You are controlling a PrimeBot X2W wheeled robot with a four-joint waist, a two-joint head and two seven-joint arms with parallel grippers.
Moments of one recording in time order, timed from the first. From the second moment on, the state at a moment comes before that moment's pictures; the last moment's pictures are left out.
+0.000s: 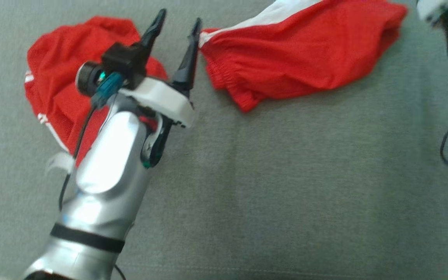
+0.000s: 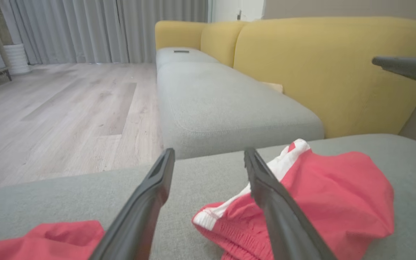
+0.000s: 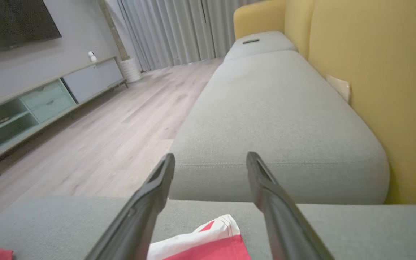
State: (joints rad) left arm -0.73 0.03 -0.45 0.53 -0.28 -0.01 -0.26; right arm -1.08 -0.29 0.20 0.77 0.47 0.12 0.11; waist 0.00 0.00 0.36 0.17
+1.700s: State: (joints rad) left arm -0.20 0.04 -0.37 0.16 -0.26 0.04 -0.26; right arm -0.48 -0.06 -0.05 0.41 0.25 0.12 0.00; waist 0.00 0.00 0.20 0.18
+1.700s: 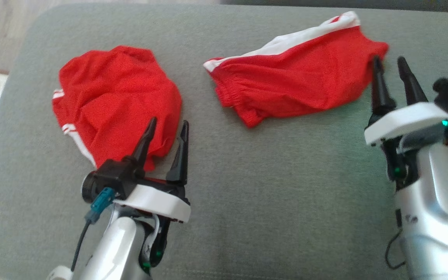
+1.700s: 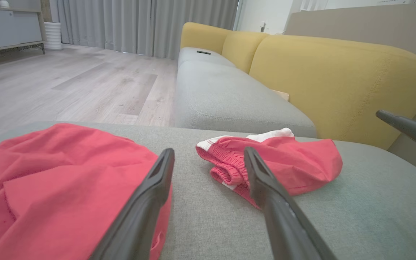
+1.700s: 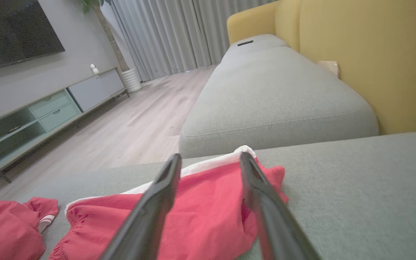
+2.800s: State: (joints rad) left arm -0.23 0.04 -0.43 0.15 -0.32 0.08 -0.26; right arm -0.79 -0.17 -0.20 1.10 -0.07 0.12 -0.02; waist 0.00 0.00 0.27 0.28
